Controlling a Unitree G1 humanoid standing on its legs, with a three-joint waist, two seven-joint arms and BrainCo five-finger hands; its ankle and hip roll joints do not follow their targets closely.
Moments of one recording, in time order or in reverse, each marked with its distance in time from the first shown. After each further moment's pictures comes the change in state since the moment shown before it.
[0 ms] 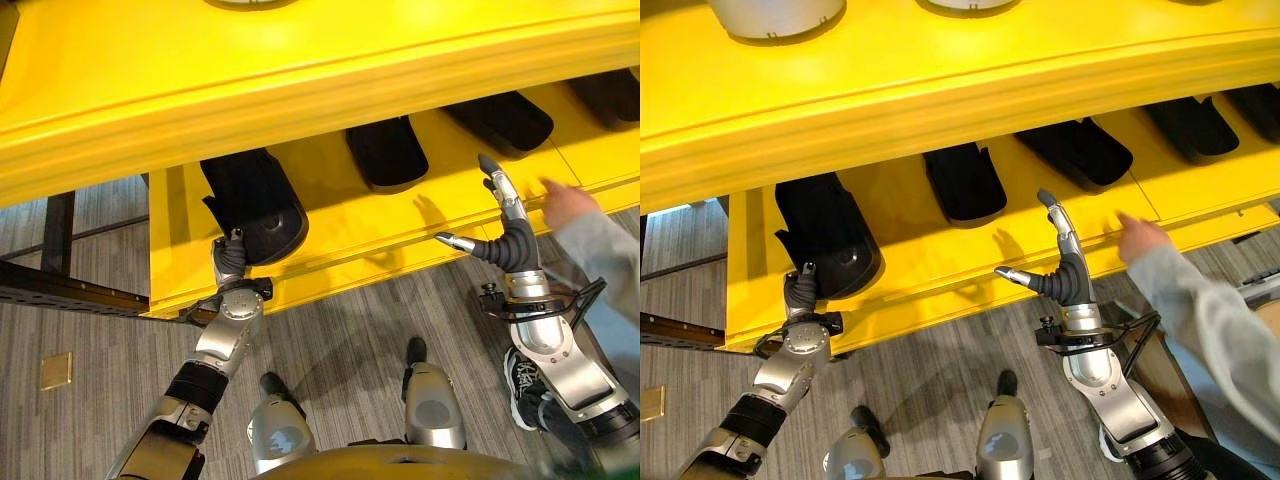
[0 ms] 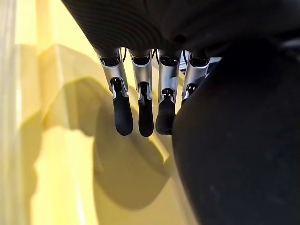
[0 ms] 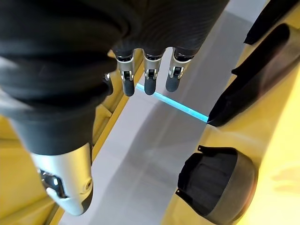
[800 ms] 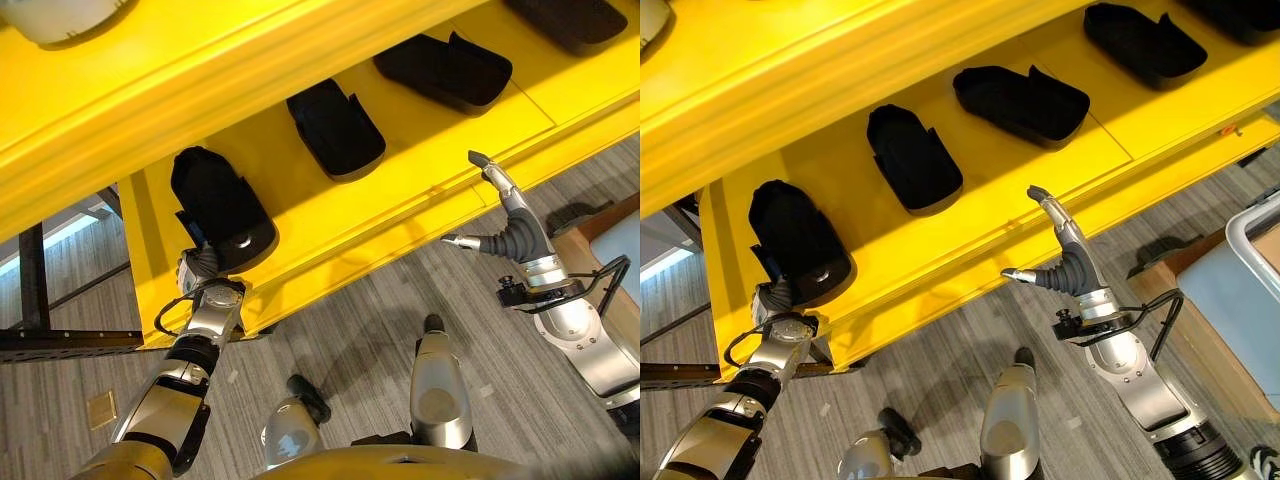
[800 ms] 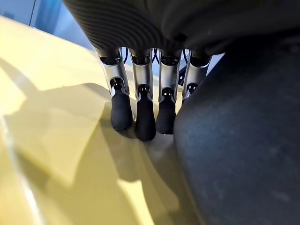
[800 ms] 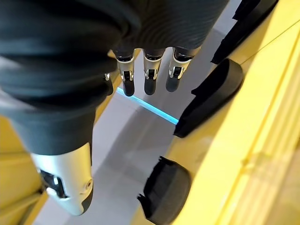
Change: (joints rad) left arm -0.179 0.023 0.055 0.485 0.117 0.016 -0.003; right arm -0.028 -0.157 -0.050 -0.012 0.002 0.045 0.151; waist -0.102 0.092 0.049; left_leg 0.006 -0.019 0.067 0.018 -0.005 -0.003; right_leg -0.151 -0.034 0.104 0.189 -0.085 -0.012
